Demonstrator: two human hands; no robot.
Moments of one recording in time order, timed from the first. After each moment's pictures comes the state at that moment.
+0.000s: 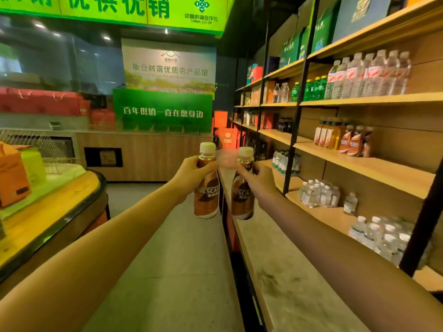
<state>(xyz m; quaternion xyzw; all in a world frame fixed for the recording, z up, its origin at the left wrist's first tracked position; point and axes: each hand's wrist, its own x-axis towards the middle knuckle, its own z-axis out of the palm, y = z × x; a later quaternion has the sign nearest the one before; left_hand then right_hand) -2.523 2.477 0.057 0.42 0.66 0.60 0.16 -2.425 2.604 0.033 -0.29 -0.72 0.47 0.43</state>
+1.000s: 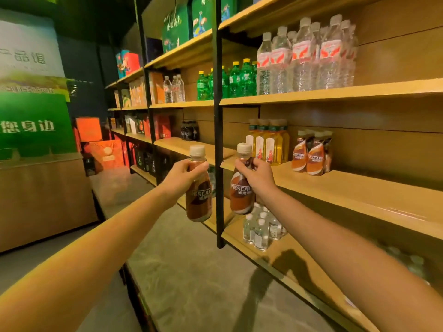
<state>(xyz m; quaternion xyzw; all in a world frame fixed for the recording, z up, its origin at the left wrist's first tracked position) -2.777 3.106 0.083 0.61 0.53 0.50 0.31 -2.606 3.162 0.066 -0.45 -0.59 0.36 0.56</state>
